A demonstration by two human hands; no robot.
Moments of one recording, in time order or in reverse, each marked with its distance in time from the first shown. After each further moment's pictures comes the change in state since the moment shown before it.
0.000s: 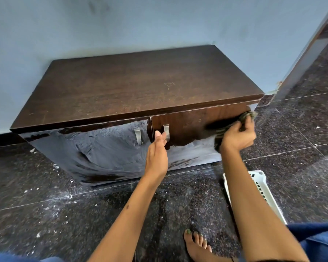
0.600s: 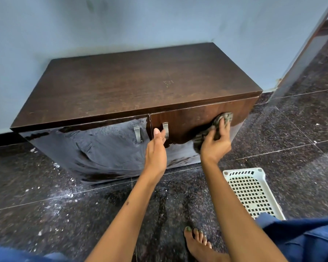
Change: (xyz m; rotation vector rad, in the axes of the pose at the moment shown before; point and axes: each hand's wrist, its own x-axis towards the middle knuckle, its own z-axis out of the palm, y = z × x) left_hand 0.000 -0.001 -0.001 0.002 -0.004 0.003; right_hand -0.056 0.029 0.000 -0.003 -0.168 -0.190
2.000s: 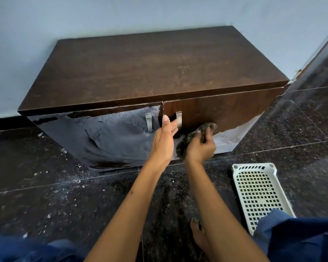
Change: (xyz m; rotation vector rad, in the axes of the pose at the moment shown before) left_hand 0.007 0.004 -0.014 -0.082 -0.093 -0.041; right_hand -0.071 -0.004 0.037 0.063 -0.046 0.498
